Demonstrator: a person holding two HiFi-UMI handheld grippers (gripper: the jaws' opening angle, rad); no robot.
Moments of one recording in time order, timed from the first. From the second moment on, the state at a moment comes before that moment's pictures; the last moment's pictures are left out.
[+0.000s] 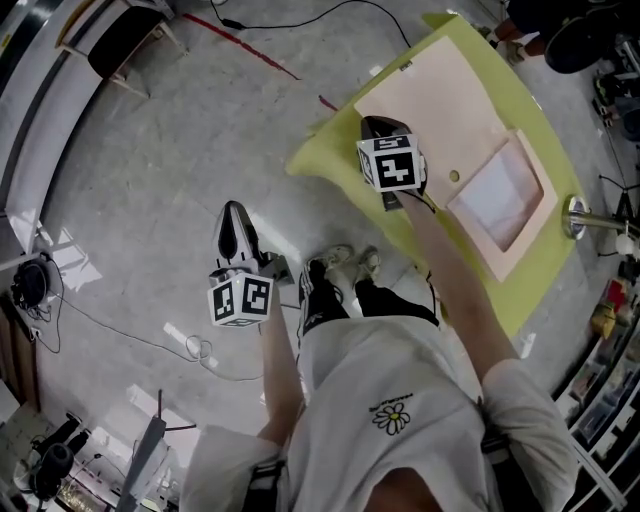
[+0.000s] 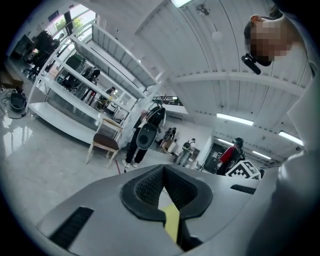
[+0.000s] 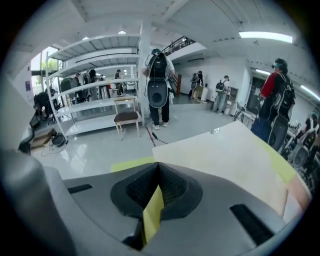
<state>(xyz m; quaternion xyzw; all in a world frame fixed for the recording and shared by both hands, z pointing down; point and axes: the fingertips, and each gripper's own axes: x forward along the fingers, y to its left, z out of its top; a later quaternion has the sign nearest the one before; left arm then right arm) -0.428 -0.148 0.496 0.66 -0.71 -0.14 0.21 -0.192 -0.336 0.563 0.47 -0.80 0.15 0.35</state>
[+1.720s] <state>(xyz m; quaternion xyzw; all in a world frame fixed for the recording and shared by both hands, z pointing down) -0.288 -0.218 0.367 0.82 -0.55 -0.12 0.09 -0.121 -0.349 0.437 0.50 -0.80 0.24 0.21</state>
